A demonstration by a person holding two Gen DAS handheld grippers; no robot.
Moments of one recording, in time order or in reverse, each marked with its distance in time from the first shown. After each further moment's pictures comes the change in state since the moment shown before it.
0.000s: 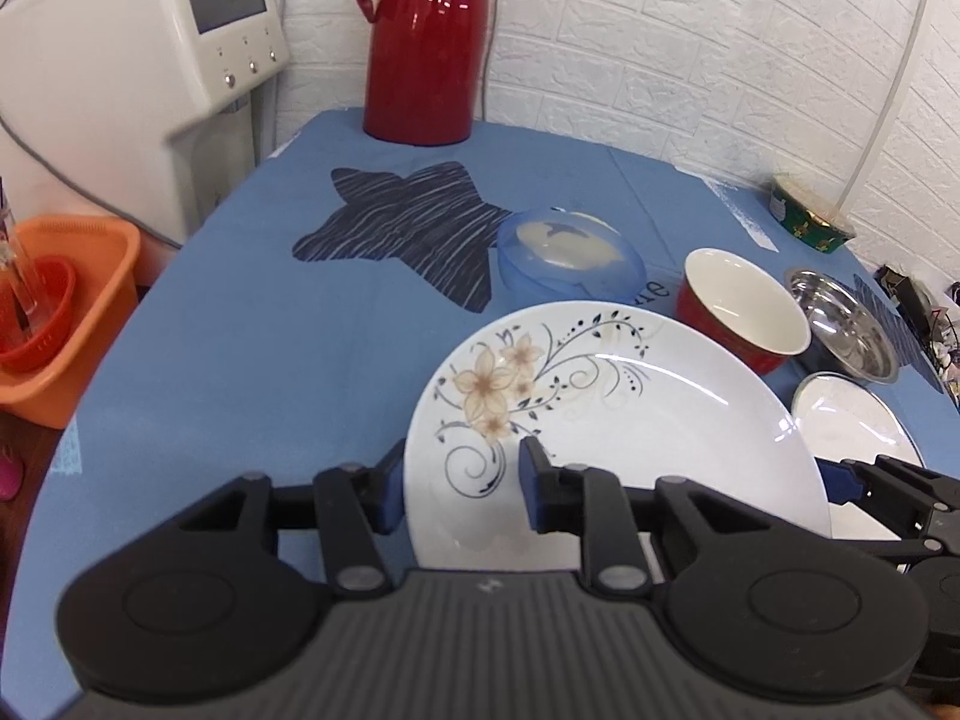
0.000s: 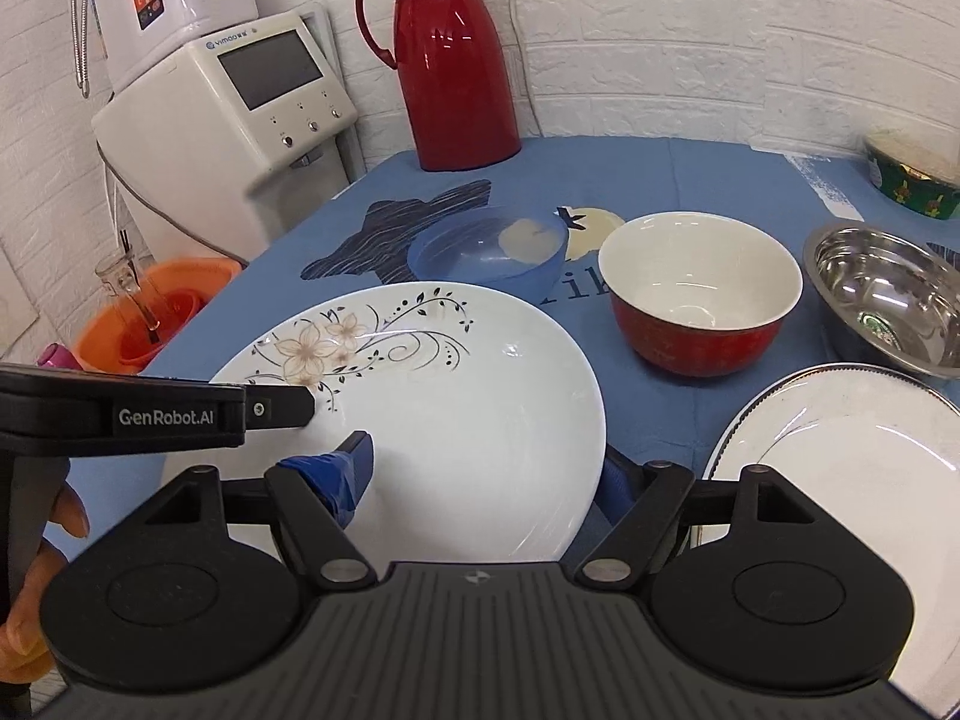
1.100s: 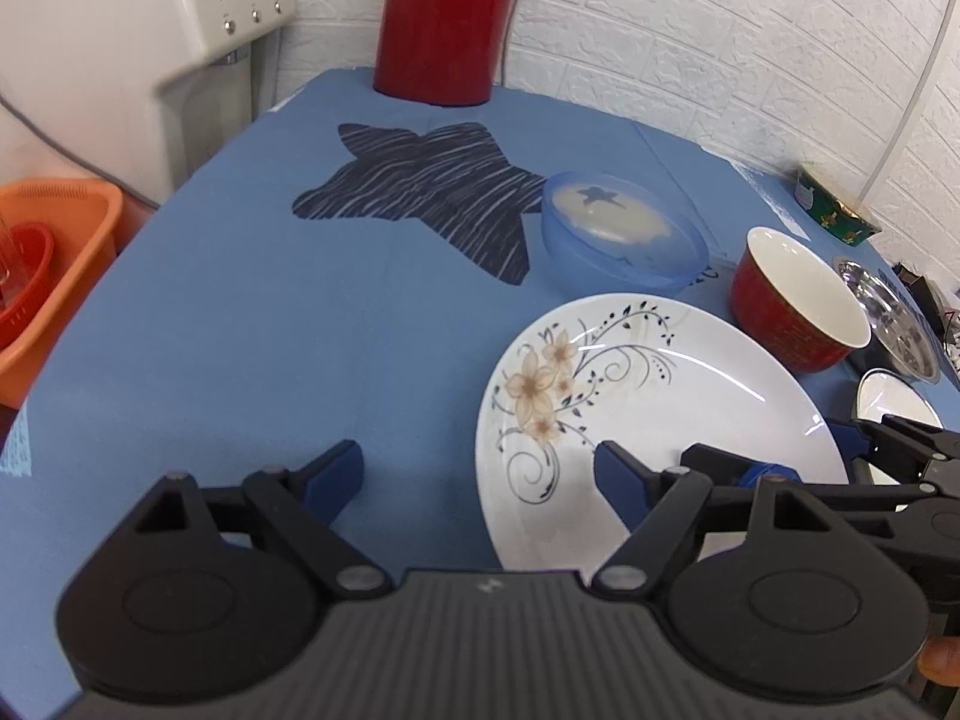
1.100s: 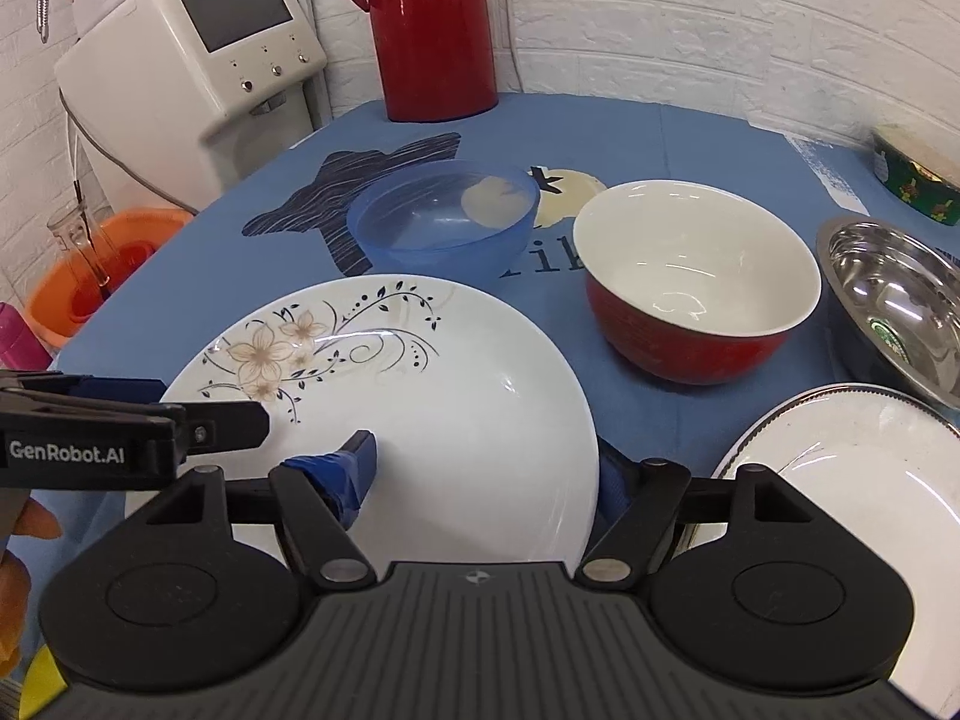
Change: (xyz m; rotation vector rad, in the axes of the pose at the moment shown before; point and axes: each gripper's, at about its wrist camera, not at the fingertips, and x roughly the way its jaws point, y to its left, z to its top) left arm 0.055 0.026 0.000 -0.022 0.039 -0.013; right arm 0.044 -0.013 0.010 -0.071 0.082 -0.065
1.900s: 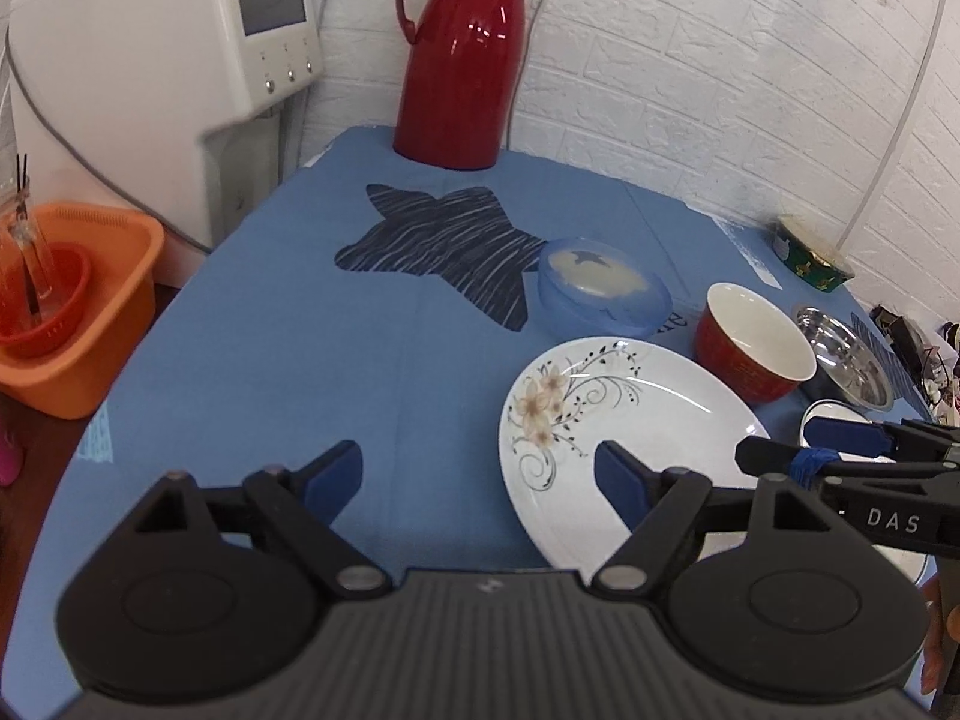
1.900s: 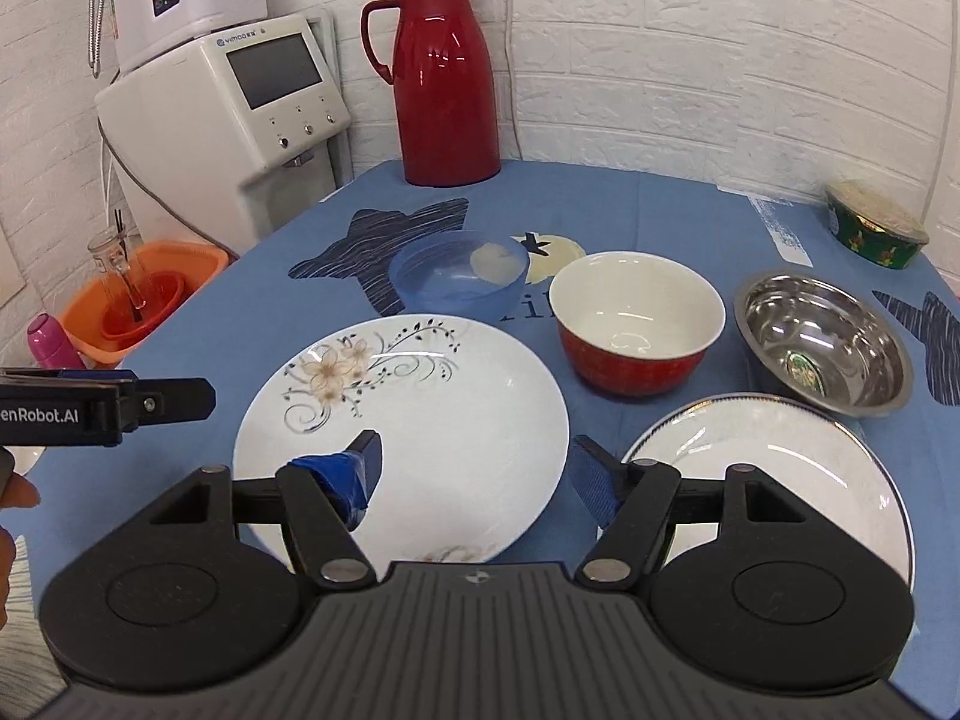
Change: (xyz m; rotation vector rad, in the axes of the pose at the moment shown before) left arm -0.057 0.008 -0.005 -0.034 -0.088 -0.010; right arm -0.065 0.003 -0.001 -0.023 -0.081 -0.029
